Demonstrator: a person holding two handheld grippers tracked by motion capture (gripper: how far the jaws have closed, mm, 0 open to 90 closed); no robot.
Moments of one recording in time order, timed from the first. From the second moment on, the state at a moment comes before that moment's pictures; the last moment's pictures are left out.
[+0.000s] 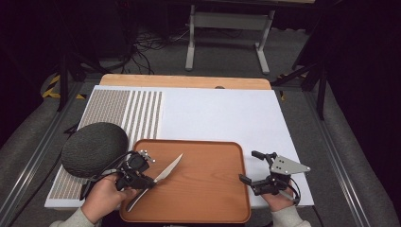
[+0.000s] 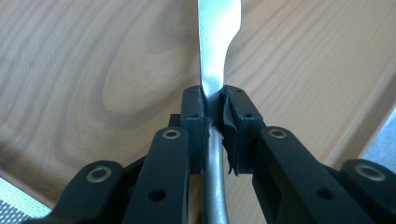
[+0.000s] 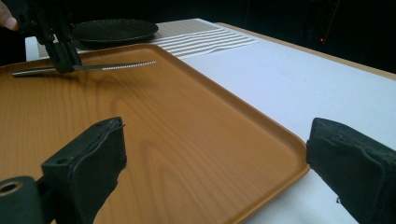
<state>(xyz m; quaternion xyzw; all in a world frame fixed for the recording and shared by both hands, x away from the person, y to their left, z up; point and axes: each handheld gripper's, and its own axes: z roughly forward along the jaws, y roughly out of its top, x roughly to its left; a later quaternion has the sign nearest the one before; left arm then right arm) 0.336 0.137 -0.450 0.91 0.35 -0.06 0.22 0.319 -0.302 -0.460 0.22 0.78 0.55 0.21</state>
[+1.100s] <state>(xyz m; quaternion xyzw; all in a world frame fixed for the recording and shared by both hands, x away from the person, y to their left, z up) 0.336 0.135 -0.451 0.92 0.34 -0.05 0.20 0.317 -0.303 -0.459 0.22 0.78 0.55 0.21</state>
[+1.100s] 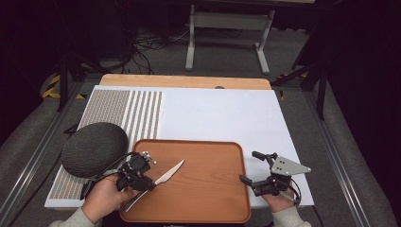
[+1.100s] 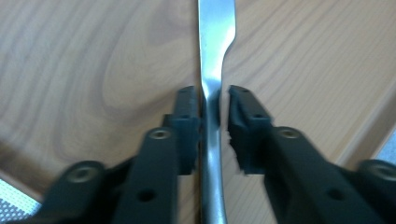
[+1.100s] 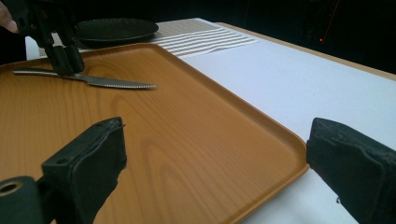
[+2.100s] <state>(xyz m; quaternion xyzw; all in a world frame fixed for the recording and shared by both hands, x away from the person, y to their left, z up) 0.315 0.098 -0.447 0.97 0.14 0.08 0.19 0.316 -0.305 -0.460 0.22 0.78 0.54 0.21</state>
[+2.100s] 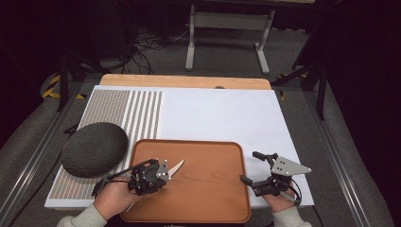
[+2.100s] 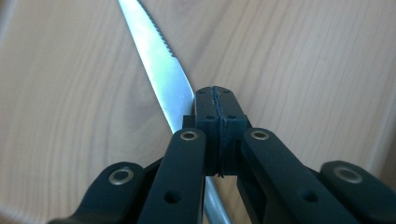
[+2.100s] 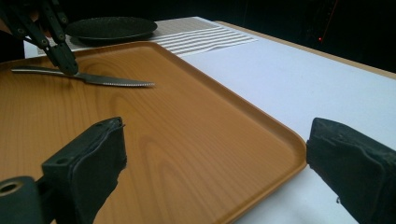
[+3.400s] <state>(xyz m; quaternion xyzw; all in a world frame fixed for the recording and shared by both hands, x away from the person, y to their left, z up) 0.338 0.133 -0.456 0.96 0.20 0.07 0.18 0.318 -0.304 -0.462 0.22 0.78 0.54 0.21</state>
